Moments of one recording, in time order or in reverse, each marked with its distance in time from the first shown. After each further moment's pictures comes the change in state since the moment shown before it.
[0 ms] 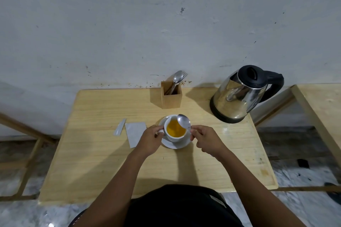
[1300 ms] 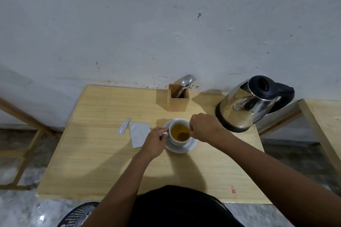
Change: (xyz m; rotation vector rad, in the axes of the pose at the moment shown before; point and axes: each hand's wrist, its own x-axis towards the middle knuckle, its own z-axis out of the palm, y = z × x) left_hand 0.004 -0.008 0.007 -0.011 0.046 -0.002; right_hand 0.037 -0.075 0.003 -1.299 -0.132 -0.222
